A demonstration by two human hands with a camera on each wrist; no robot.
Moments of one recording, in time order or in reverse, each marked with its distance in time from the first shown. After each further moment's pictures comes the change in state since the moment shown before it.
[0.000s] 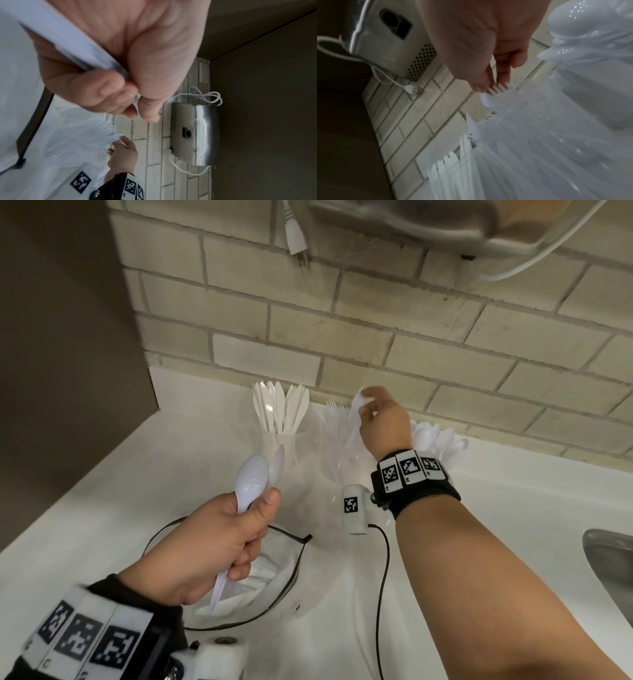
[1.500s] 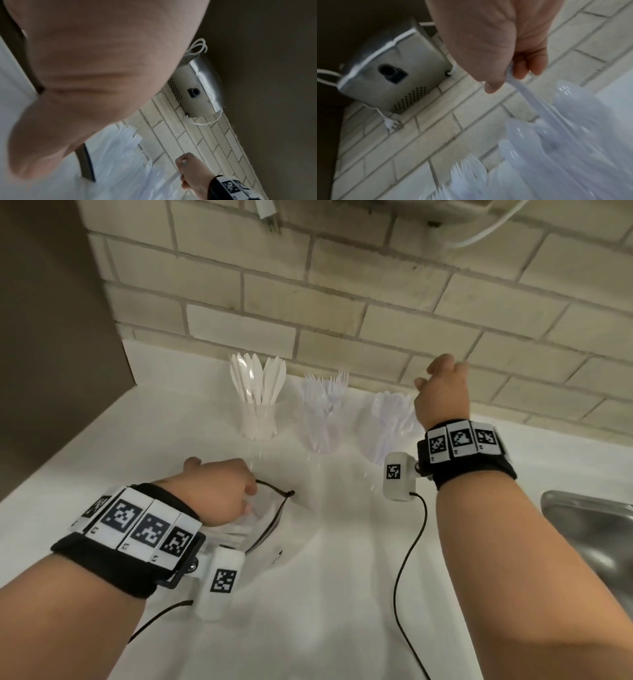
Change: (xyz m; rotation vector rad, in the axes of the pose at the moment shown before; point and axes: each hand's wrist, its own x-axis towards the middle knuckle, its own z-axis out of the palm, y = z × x) left_hand 0.044 -0.008 -0.001 1.562 -0.161 0.019; right_hand -0.012 0.045 -0.098 -0.220 0.211 0.106
